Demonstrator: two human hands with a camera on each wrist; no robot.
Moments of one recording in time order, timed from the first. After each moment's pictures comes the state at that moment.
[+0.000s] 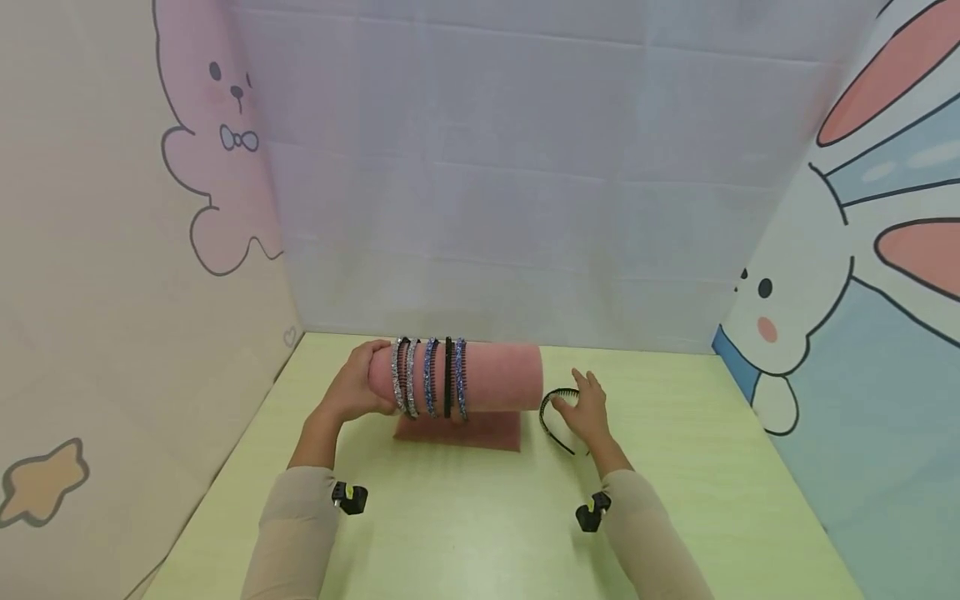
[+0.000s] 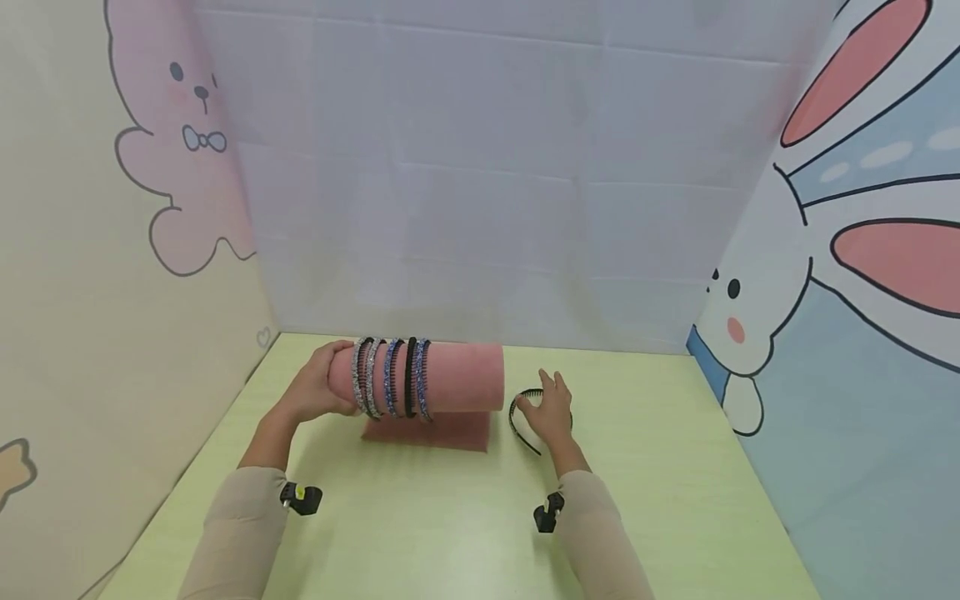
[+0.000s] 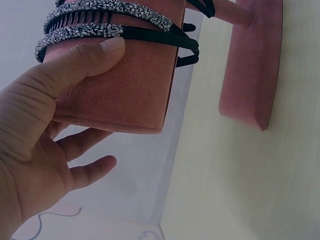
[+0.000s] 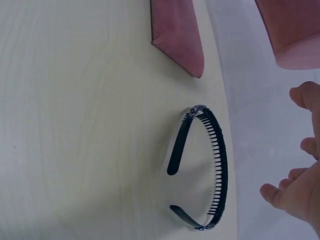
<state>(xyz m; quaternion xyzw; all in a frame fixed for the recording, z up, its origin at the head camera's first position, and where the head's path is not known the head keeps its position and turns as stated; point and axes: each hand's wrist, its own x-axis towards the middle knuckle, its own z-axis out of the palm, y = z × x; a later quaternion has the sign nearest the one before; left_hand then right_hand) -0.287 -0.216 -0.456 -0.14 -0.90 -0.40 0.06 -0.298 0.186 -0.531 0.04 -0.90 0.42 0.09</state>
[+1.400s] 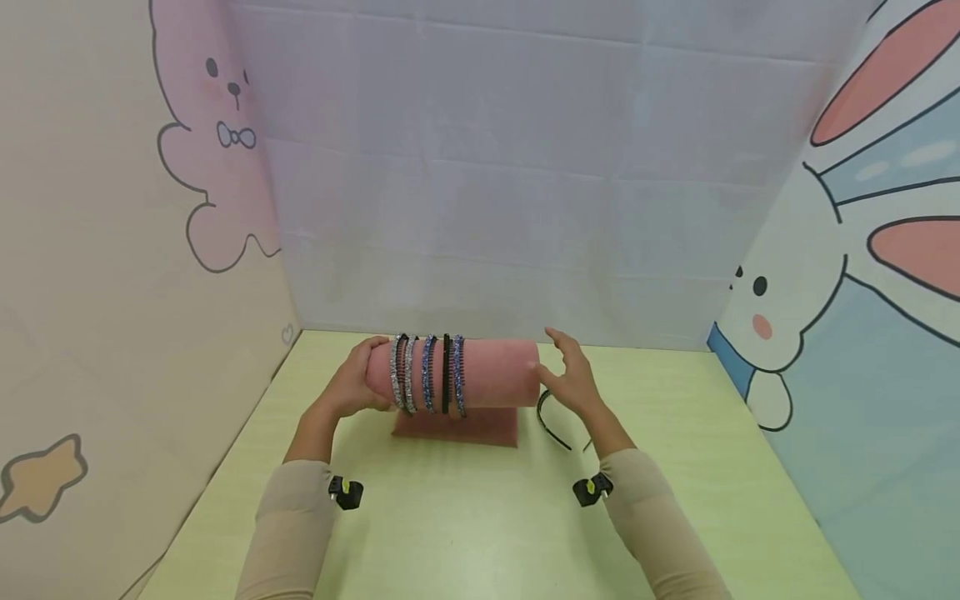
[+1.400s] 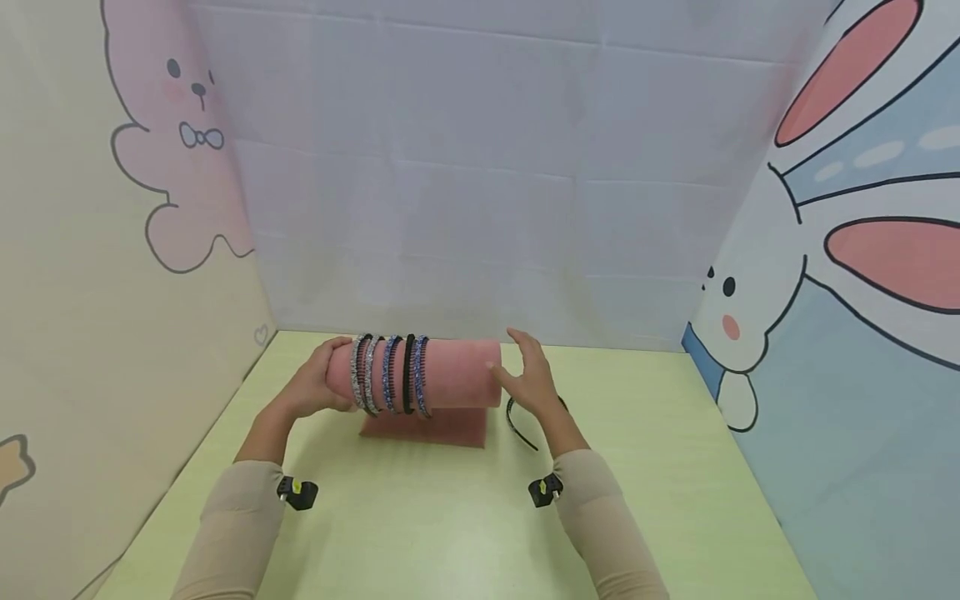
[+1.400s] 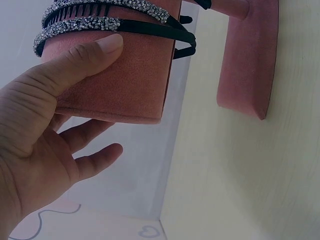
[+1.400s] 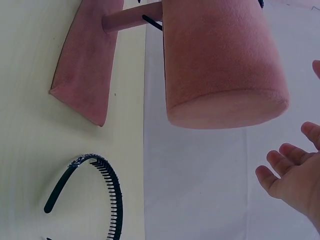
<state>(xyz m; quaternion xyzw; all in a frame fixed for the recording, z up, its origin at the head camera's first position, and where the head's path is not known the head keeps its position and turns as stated) -0.291 -0.218 -0.459 -0.13 -0.89 -0.44 0.02 -0.295 0.161 -0.451 0.19 -0.85 0.48 0.13</state>
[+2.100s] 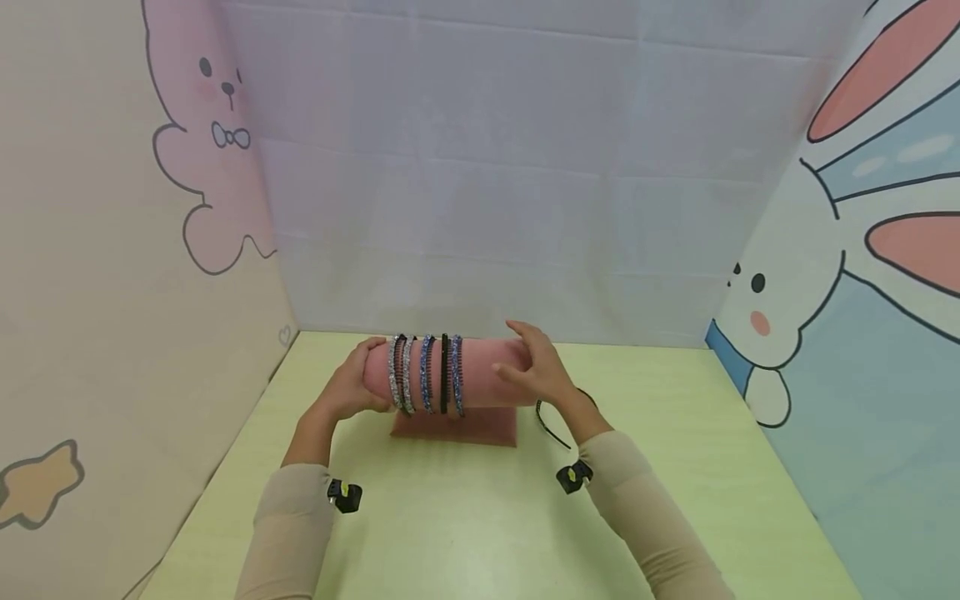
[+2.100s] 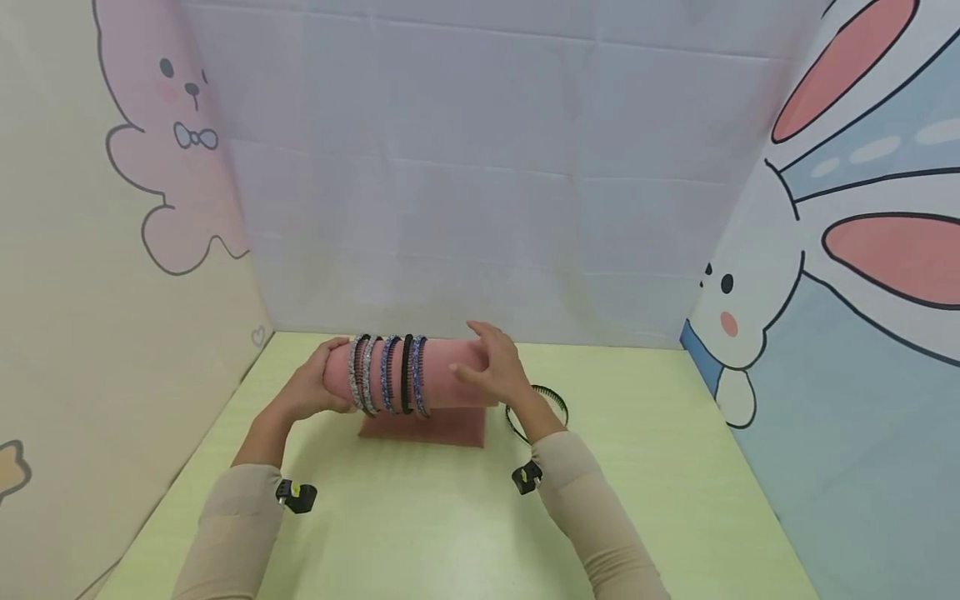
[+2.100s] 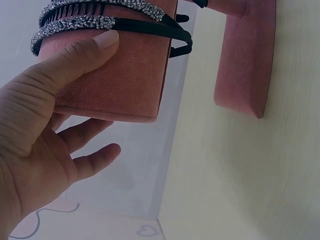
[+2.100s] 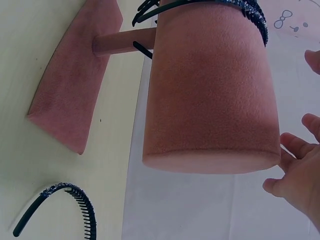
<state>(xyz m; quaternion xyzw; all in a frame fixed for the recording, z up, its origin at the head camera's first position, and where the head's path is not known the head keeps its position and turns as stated) -0.291 -0.220 -0.460 -0.13 -0.89 -0.44 0.01 -0.306 0.124 -0.435 0.29 -0.85 0.42 0.13</state>
